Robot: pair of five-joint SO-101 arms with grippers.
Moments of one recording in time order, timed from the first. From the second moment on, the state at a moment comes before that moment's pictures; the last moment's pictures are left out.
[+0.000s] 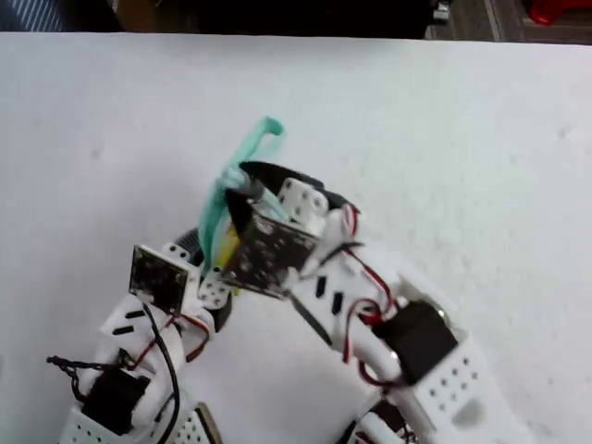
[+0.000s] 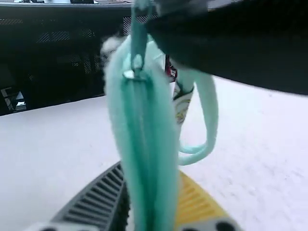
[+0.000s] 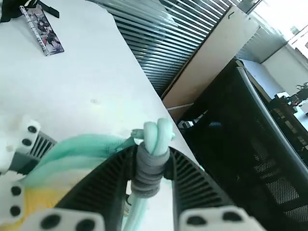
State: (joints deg) left arm 21.5 -104.0 80.3 45.1 3.6; right arm -43.5 -51.6 26.6 46.9 38.5
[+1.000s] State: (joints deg) left arm 21.4 -104.0 80.2 45.3 -4.6; right arm -26.5 -23.4 13.2 38.1 39.2
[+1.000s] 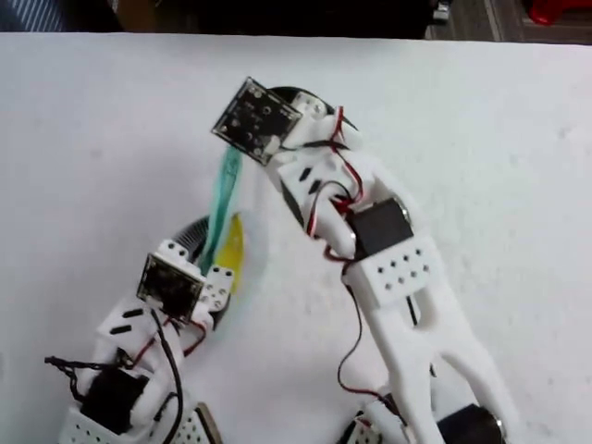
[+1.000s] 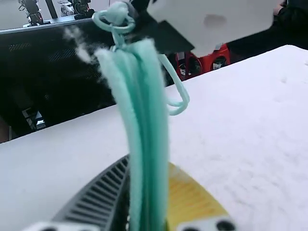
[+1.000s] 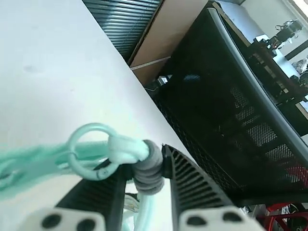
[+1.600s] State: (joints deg) left arm 21.3 -104.1 80.1 45.8 -7.2; right arm -23.8 -2.4 -2.7 38.1 39.2
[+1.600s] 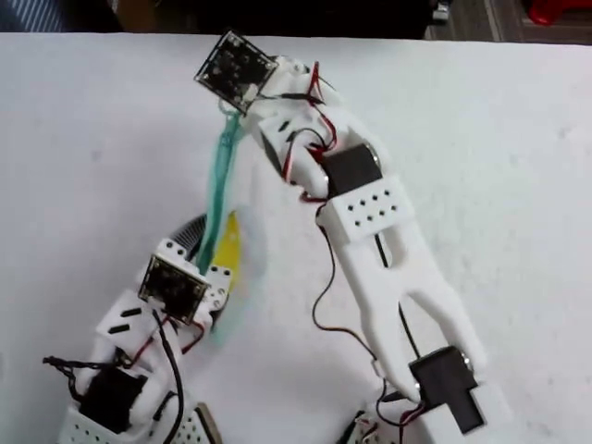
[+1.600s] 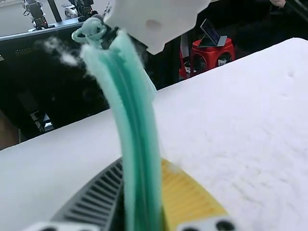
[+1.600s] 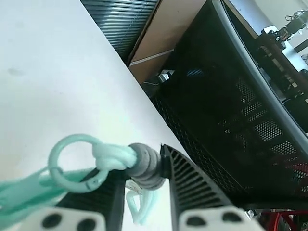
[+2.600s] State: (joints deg) left arm 21.9 -104.7 80.2 45.9 -7.3; right arm -9.9 1.0 -0.7 36.9 43.7
